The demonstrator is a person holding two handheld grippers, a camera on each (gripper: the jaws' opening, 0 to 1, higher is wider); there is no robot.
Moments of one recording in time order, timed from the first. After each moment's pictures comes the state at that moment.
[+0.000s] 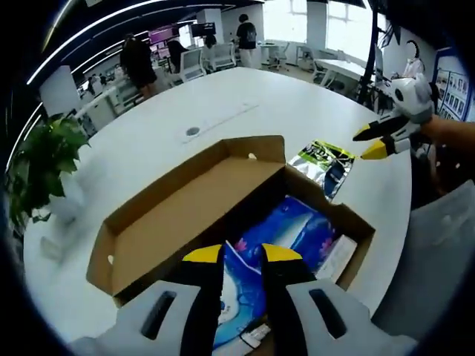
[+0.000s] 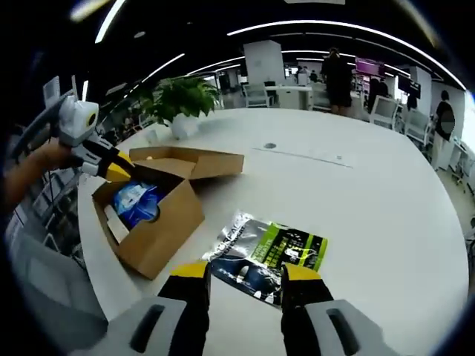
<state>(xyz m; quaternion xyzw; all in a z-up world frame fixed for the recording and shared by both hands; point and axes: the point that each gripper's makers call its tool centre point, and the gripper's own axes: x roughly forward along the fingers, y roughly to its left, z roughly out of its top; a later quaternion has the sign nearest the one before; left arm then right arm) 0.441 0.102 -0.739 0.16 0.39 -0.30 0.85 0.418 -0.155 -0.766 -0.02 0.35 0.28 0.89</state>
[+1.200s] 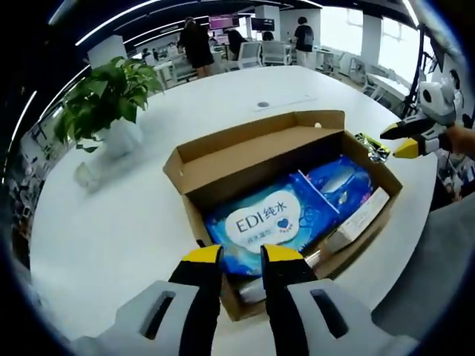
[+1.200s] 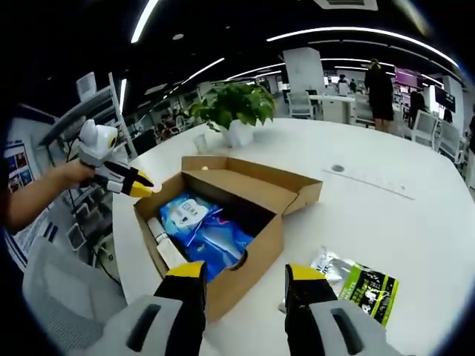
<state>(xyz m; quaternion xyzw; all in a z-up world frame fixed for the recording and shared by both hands) 0.395 0.231 -0.743 0.12 0.41 -0.16 0.89 0.411 -0.037 -0.742 -0.02 0.32 0.39 0.86</state>
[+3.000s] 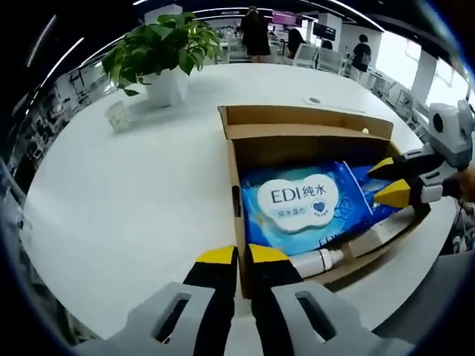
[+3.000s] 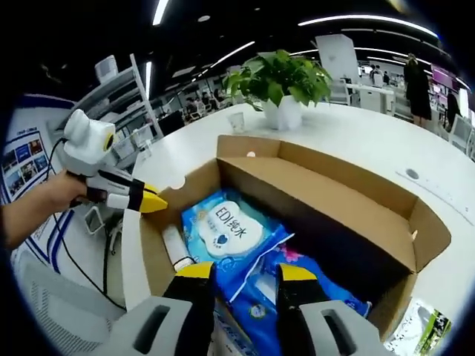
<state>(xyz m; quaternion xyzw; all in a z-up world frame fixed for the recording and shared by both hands) 0.378 0.261 -0.783 0.00 0.43 -0.04 0.90 0.426 0.103 -0.788 -0.04 0.35 0.47 0.81</state>
